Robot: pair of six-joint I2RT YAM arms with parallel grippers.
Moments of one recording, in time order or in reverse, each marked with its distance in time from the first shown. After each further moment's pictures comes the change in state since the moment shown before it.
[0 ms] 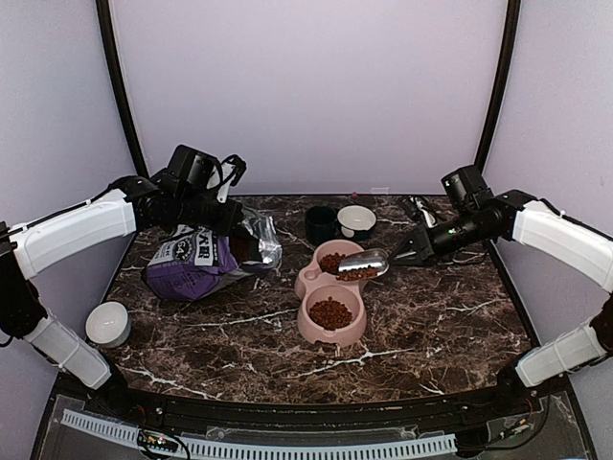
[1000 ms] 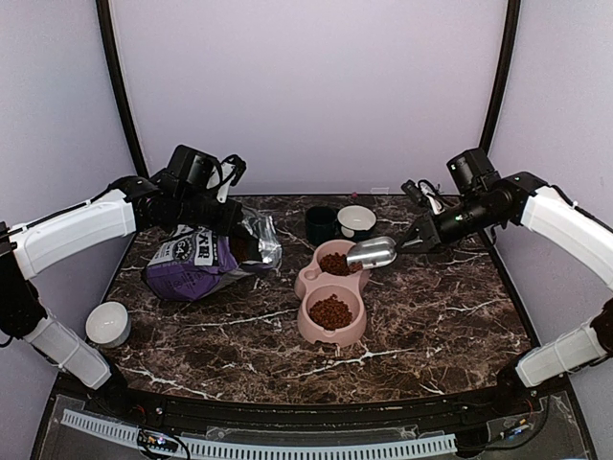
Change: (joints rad) left arm 0.000 -0.002 -0.002 0.004 -0.006 0.004; right arm 0.004 -0.008 0.134 -0.152 0.079 -0.071
